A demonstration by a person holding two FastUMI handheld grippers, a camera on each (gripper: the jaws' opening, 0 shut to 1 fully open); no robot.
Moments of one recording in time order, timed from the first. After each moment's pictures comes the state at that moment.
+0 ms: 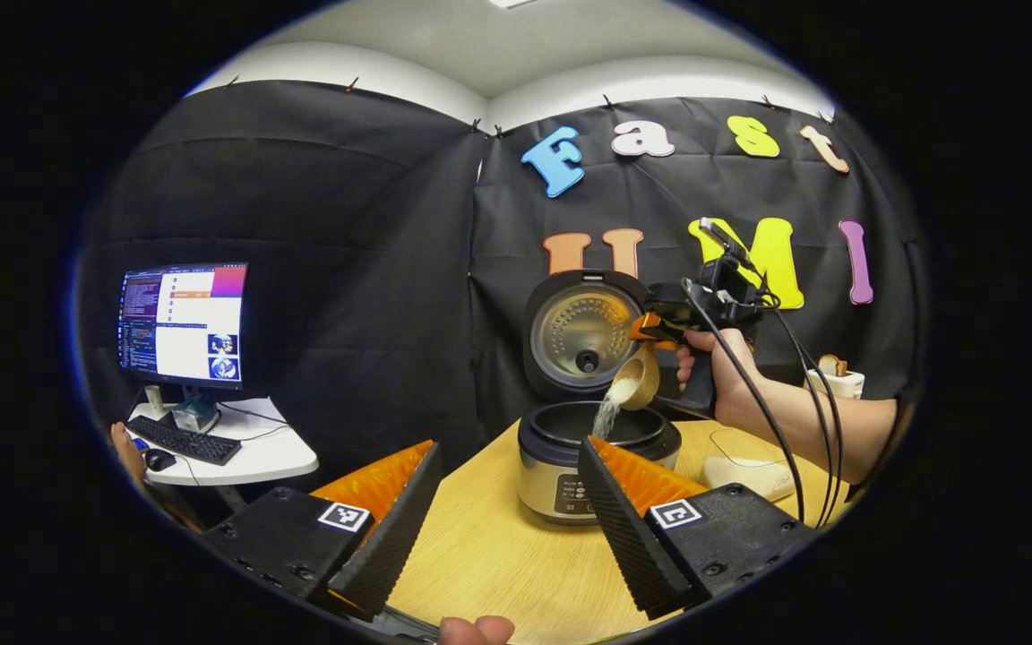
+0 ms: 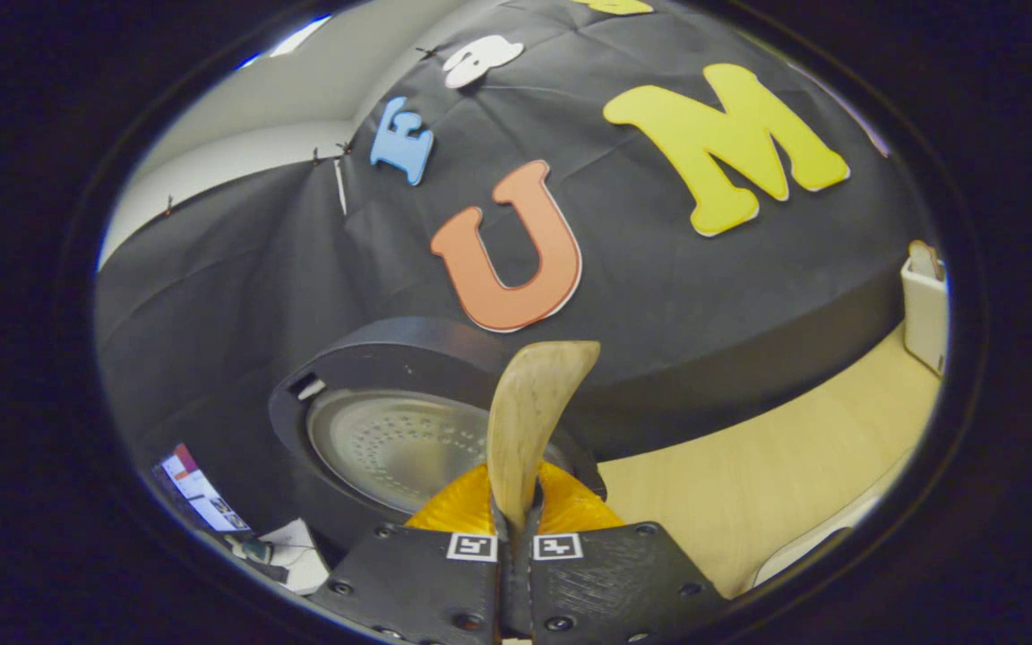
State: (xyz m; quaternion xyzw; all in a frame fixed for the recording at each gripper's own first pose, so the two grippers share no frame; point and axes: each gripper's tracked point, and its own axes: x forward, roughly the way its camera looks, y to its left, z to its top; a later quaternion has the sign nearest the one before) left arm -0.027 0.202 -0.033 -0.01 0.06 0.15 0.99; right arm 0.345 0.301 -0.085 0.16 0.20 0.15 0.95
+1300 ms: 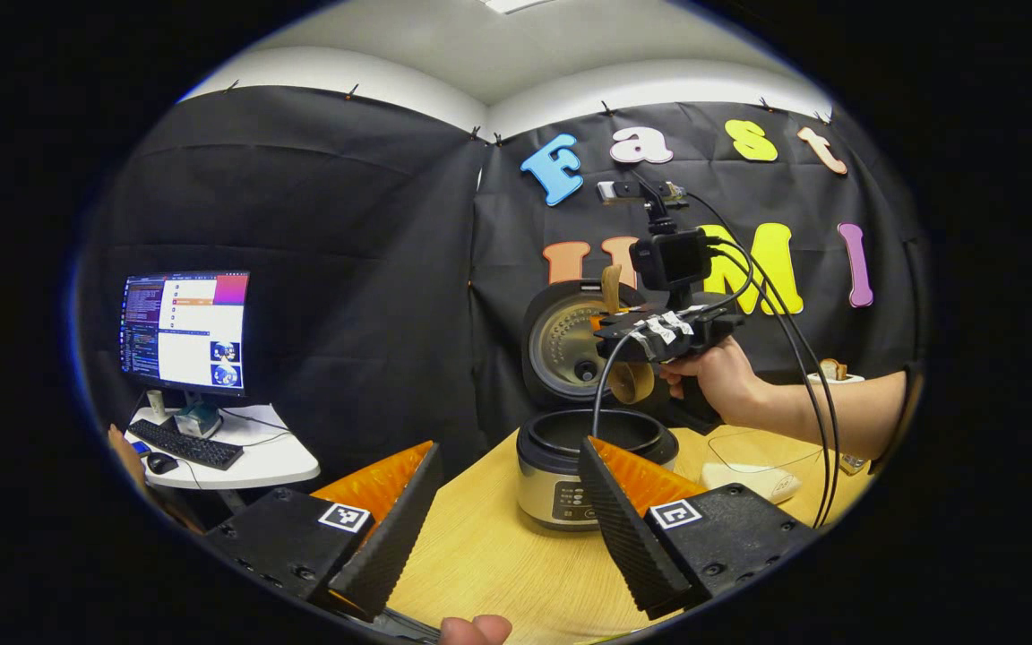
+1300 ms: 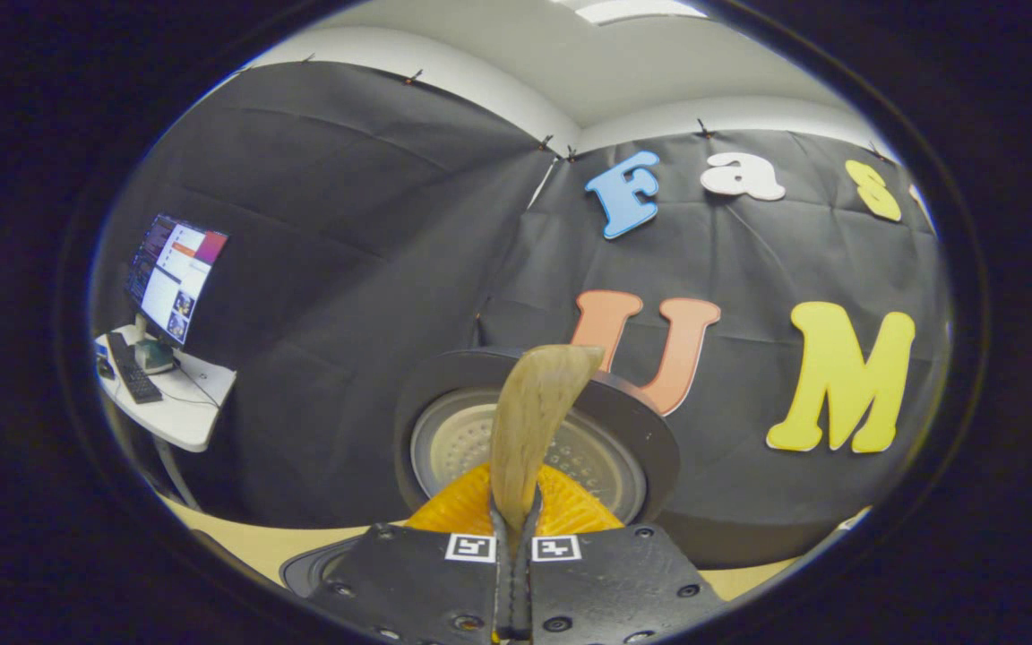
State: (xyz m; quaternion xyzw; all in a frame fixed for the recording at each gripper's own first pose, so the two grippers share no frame) left arm -0.027 0.195 -0.021 -0.01 0.05 0.15 0.99; right arm 0.316 0.359 -0.047 -0.15 0.05 0.24 0.96
